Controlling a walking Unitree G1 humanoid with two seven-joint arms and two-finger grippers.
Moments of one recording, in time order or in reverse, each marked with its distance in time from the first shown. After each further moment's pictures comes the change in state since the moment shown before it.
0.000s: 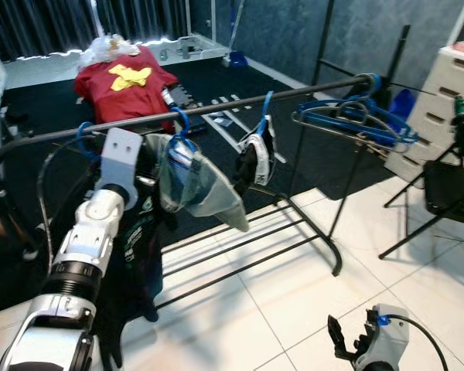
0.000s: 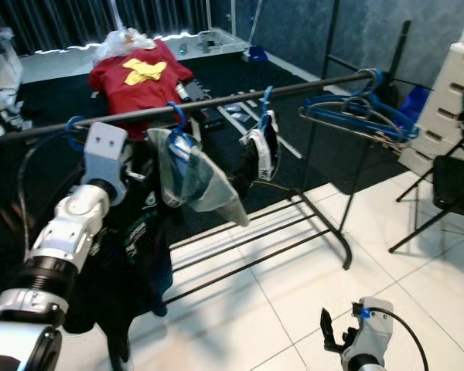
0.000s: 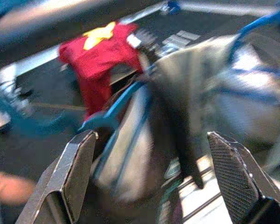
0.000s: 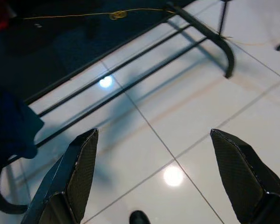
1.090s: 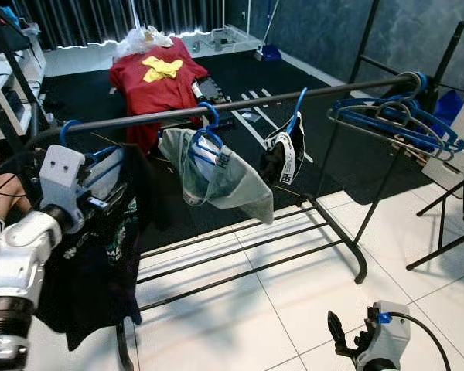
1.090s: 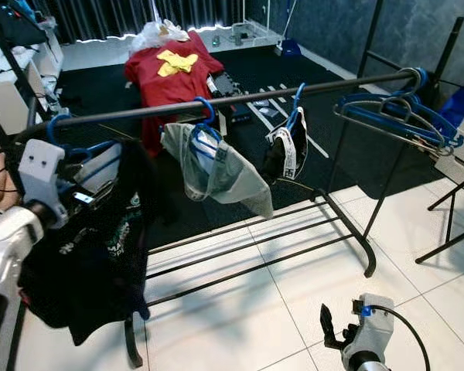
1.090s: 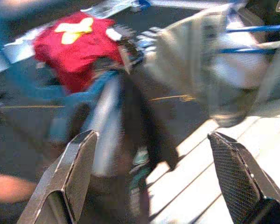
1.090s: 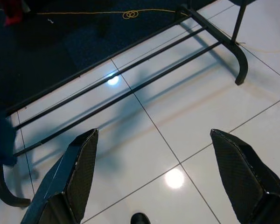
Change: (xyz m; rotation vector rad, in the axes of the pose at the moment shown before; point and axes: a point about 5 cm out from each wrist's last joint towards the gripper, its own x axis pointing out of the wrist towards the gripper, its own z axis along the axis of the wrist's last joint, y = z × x) left arm -0.040 0.069 -0.013 0.014 -0.032 -0.206; right arm -0.005 -0.004 0.001 -0.012 -0.008 -0.001
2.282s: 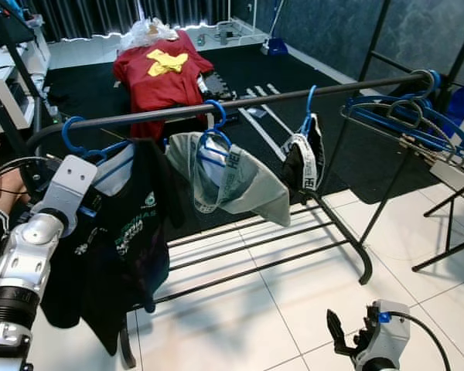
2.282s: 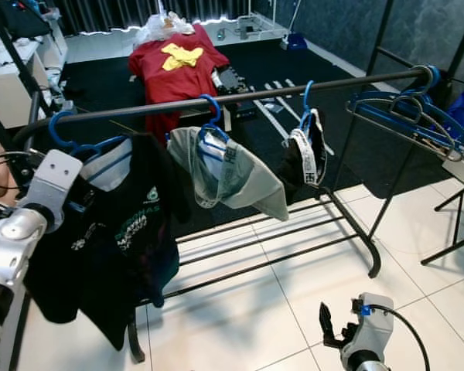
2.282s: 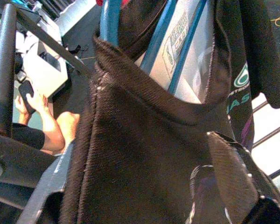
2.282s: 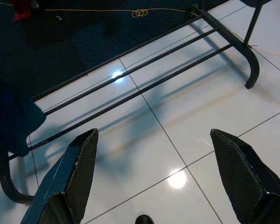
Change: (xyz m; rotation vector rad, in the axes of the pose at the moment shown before) left arm 0.013 -0.013 -0.030 0.252 0.245 0.194; right arm 0.000 0.004 0.003 0.003 -0.014 0.008
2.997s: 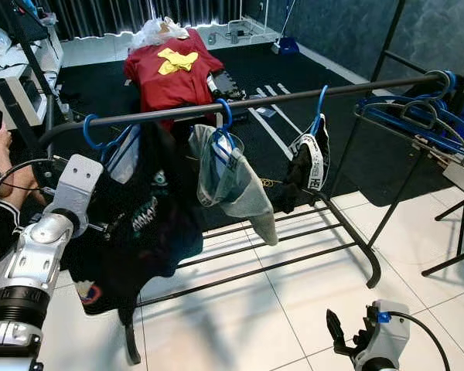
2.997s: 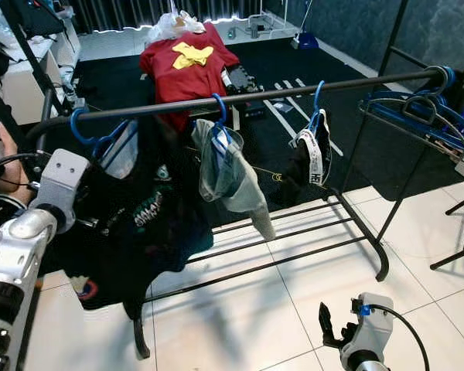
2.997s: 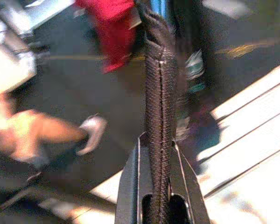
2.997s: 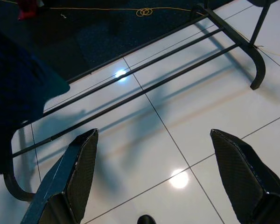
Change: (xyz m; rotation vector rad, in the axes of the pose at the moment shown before) left arm 0.000 -0.011 0.014 -0.227 -0.076 -0.147; right arm 0.000 0.000 0.001 0.001 -0.002 -0.001
